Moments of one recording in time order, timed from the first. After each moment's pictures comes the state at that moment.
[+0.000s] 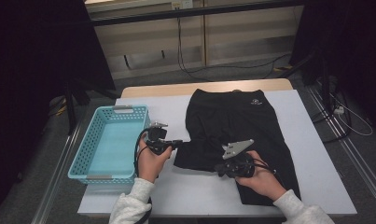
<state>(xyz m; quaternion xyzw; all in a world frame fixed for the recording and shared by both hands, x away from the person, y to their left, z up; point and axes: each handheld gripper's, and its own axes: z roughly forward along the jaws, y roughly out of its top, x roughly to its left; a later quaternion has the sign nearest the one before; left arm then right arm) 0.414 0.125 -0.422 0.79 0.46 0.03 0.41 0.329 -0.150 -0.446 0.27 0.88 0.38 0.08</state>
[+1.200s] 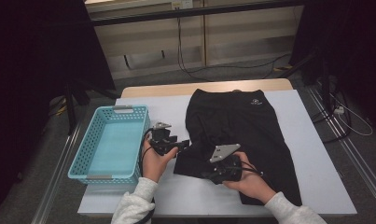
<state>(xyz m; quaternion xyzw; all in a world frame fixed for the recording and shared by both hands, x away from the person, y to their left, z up) 0.422 0.118 -0.438 0.78 0.45 0.07 0.43 0.330 -0.114 -0.453 0.25 0.88 0.39 0.11</state>
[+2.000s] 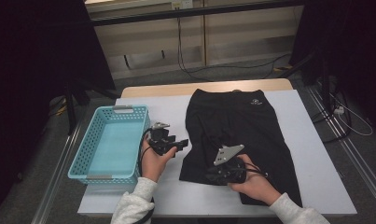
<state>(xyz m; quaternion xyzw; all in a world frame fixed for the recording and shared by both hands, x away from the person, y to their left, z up) 0.424 0.121 -0.439 0.78 0.45 0.07 0.43 0.322 -0.125 -0.448 0.25 0.88 0.39 0.08</state>
